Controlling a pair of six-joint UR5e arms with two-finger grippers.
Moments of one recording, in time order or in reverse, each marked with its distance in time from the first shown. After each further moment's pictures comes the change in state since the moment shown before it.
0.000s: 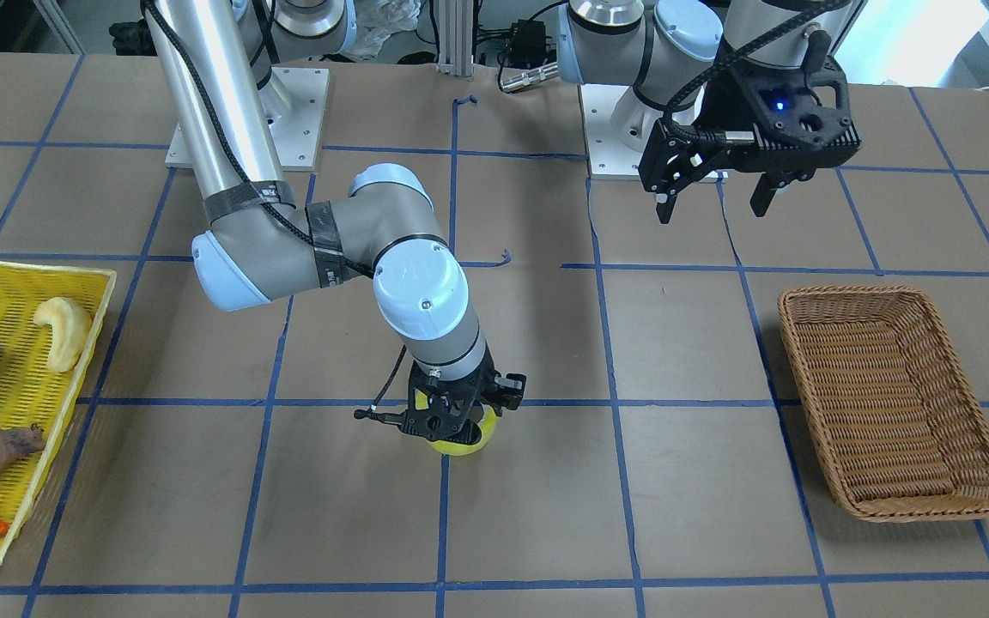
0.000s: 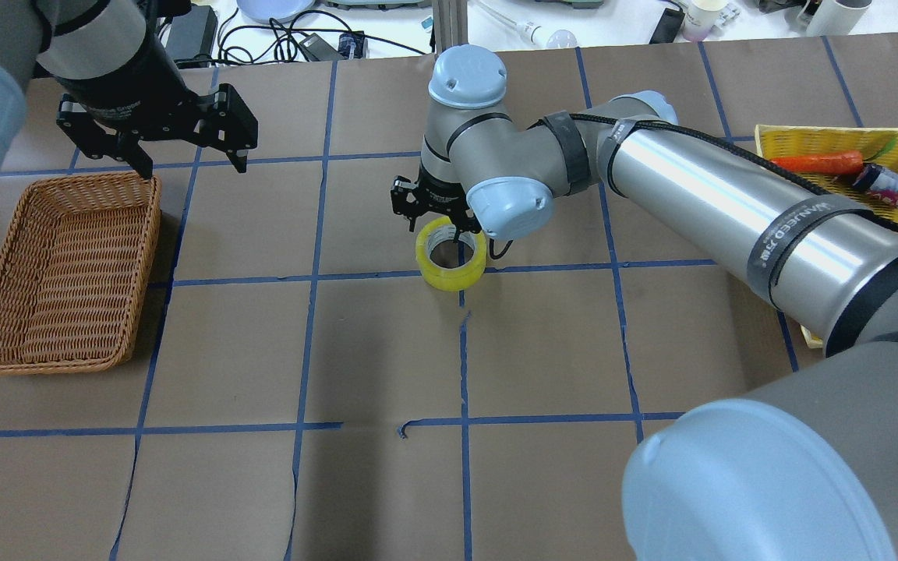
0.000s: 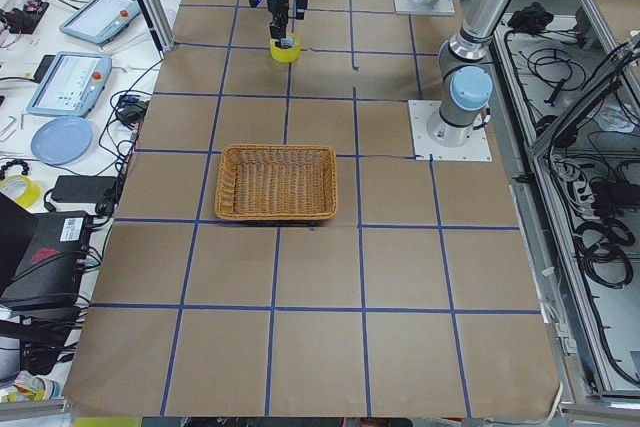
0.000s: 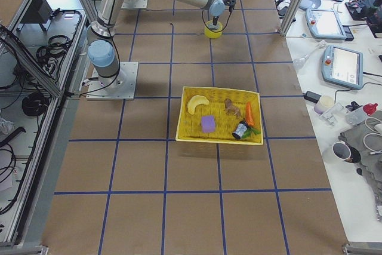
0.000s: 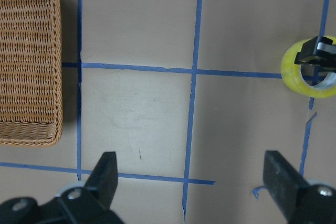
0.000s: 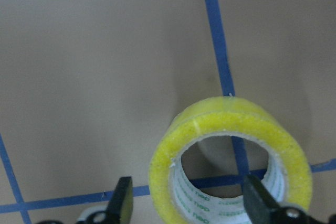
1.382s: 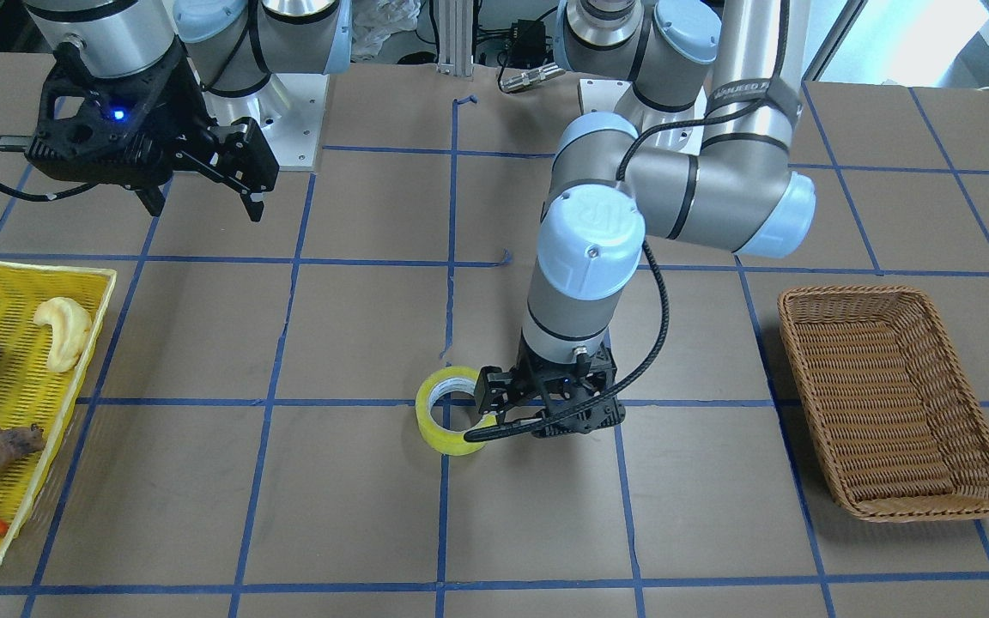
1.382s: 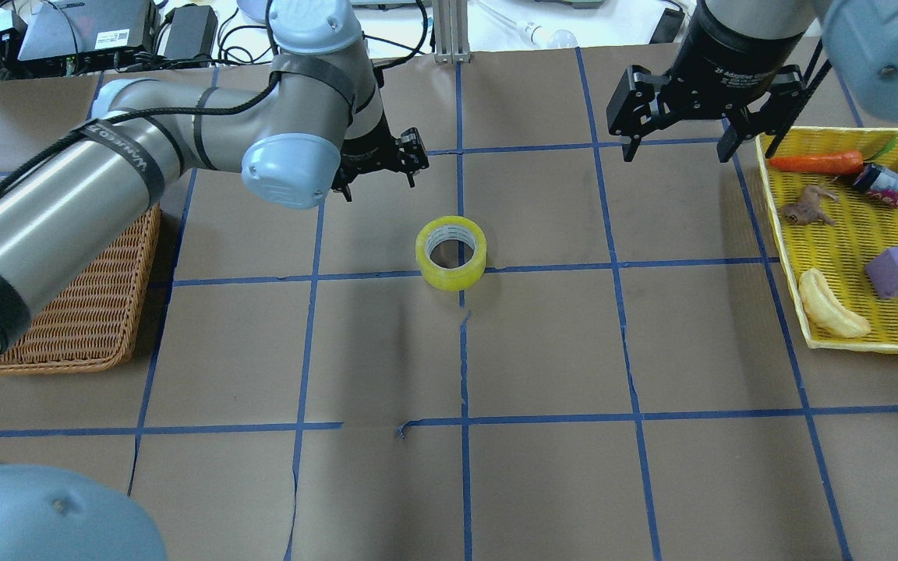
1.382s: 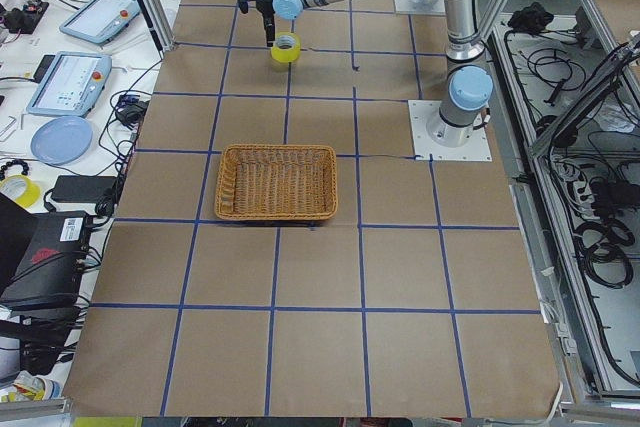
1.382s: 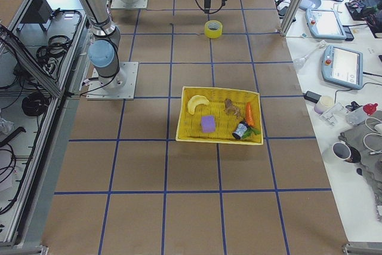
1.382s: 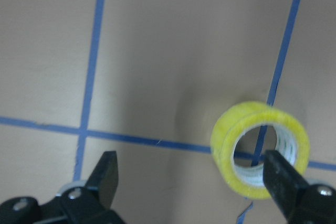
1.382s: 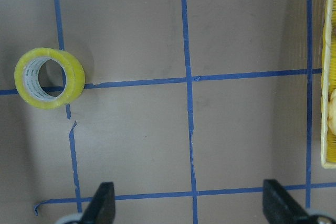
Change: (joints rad) left arm -0.204 -0.482 -0.007 0.477 -0.064 -0.332; right arm -0.311 -0.546 0.003 0.594 -0.136 -0.492
